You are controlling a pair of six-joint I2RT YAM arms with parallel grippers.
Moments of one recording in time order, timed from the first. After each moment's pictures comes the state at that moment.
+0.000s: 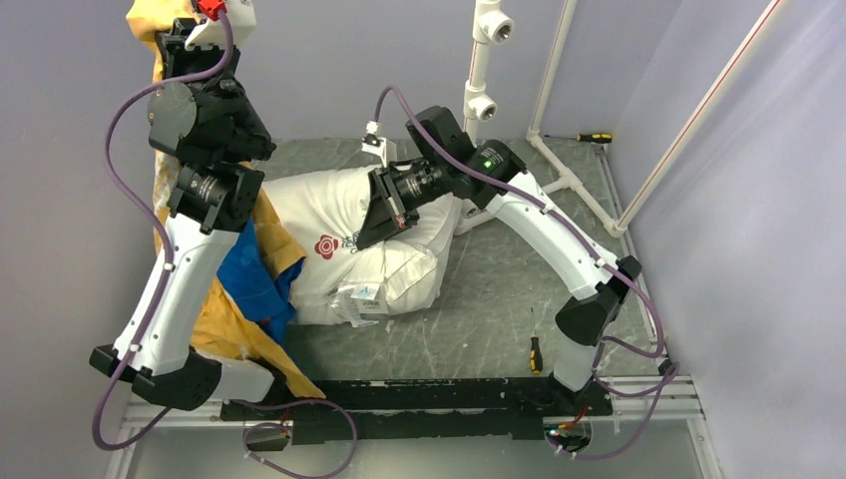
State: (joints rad) left arm -0.49 1.35 1.90 0.10 -0.99 0.95; right arm 0.82 1.79 2.12 -1.00 -0.86 0.51
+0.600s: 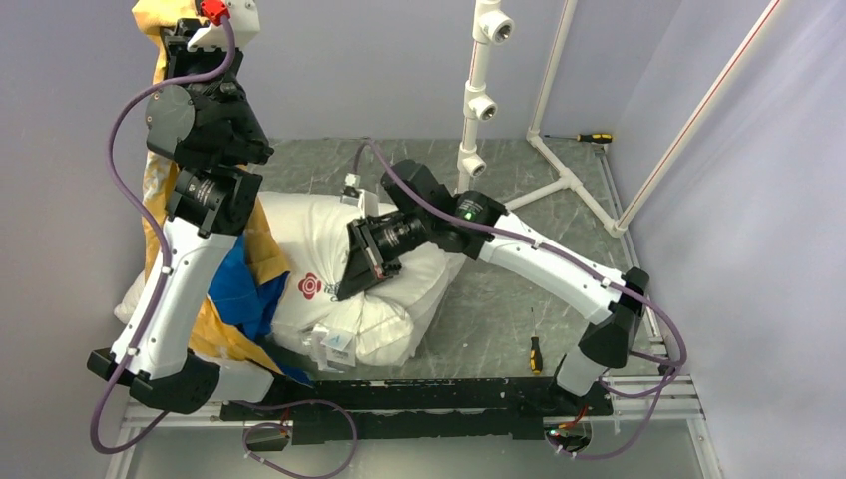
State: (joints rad) left arm -0.49 1.34 1.89 0.15 -0.91 0.98; right arm 1.00 1.66 1.78 -0.70 -0.78 0.77
